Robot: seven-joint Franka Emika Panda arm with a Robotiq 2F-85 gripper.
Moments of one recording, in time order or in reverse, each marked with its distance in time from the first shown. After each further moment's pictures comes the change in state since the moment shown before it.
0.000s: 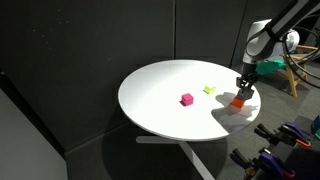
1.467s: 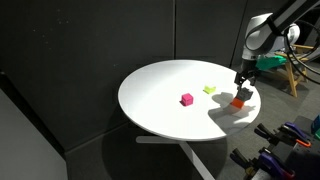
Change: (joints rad) arm 0.020 -0.052 0.005 0.013 -0.010 -0.109 0.013
